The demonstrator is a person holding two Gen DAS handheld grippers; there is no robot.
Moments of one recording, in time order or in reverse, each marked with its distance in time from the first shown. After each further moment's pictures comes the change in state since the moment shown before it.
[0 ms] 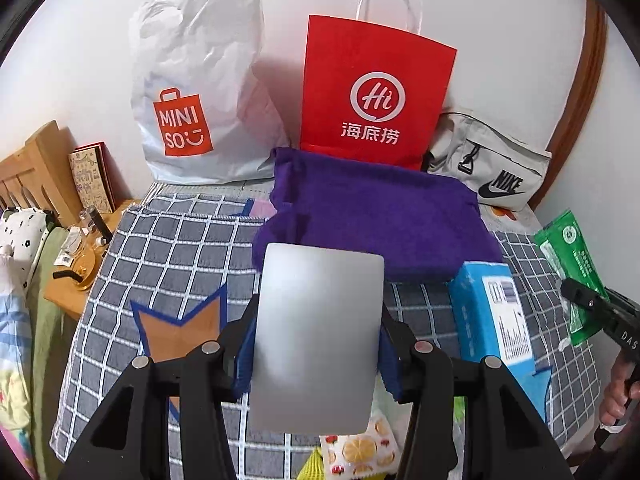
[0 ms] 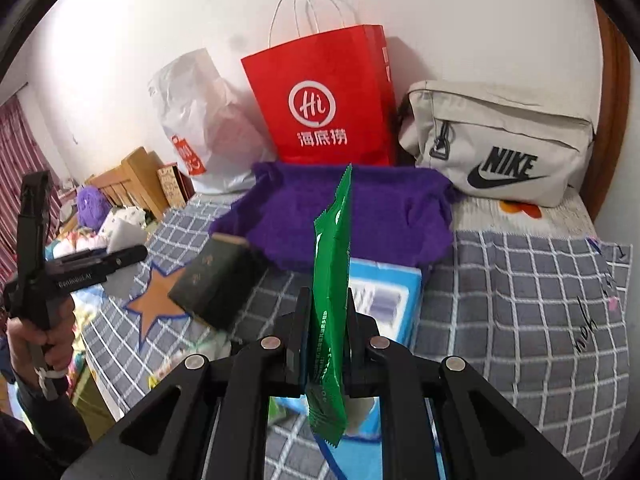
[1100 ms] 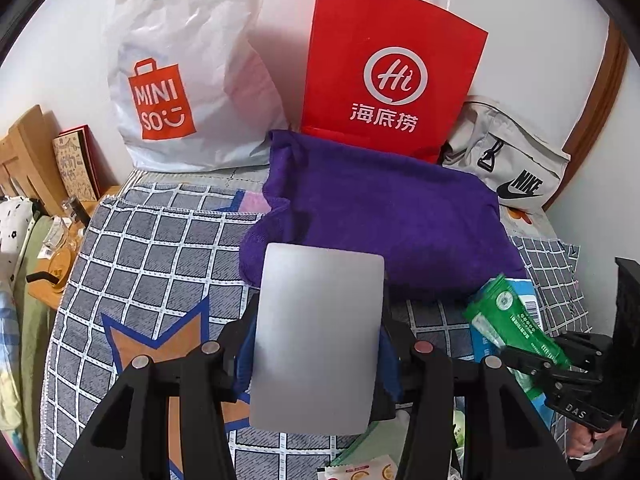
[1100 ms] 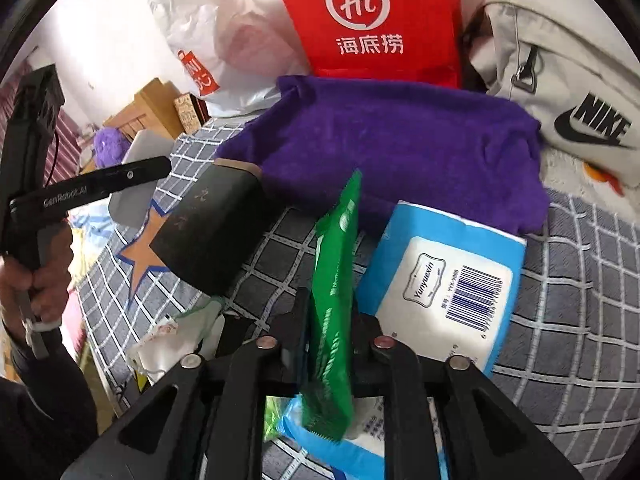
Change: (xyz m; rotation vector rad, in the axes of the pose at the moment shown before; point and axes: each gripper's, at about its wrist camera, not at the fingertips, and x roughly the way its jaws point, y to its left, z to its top) left arm 0.053 0.005 0.021 -0.031 0.068 -0.018; right arm 0.097 0.018 -0.016 -0.089 0.257 0.092
